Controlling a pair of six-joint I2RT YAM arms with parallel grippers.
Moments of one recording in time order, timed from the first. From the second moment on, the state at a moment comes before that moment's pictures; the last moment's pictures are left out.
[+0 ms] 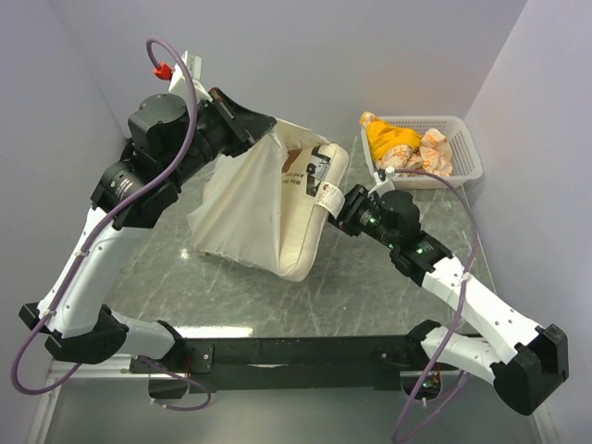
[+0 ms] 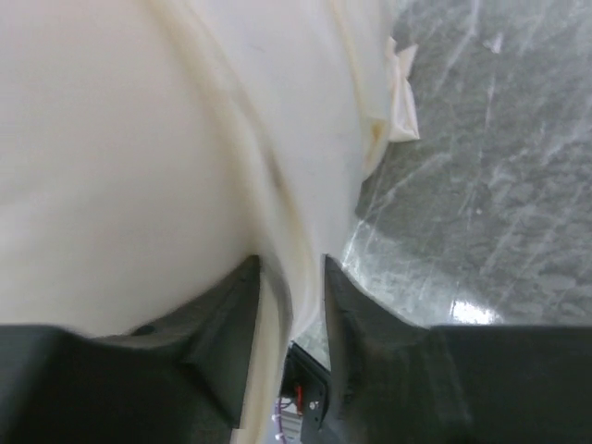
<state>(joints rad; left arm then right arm) -0.69 1.35 1.97 -0.64 -0.07 -0.86 0.56 1.00 0.78 -0.03 -0.16 1.03</state>
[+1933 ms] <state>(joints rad) -0.15 1.66 1.96 -0.37 0.55 -1.00 0.08 1.55 2.25 -0.55 -0.72 1.03</state>
